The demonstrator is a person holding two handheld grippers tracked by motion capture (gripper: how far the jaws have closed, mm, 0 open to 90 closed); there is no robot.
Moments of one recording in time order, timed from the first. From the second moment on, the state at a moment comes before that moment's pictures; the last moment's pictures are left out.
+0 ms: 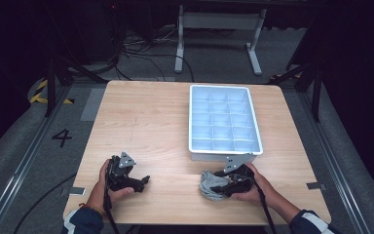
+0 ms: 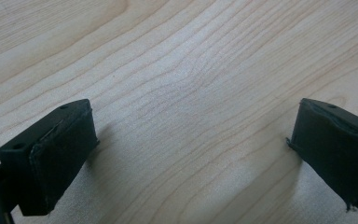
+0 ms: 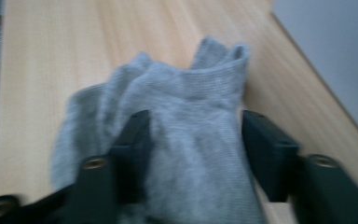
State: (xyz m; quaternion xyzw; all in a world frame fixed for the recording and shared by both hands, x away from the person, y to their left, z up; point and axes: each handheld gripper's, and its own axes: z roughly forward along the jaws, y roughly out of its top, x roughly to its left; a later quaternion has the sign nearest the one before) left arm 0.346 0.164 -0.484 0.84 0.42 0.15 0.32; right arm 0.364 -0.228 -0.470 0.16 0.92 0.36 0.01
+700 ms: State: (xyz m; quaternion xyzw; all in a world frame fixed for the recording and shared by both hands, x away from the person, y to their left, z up) left arm 0.347 0.164 -0.484 0.84 0.42 0.15 0.32; right arm 0.346 -0.230 -0.460 0.09 0.92 0.37 0.06
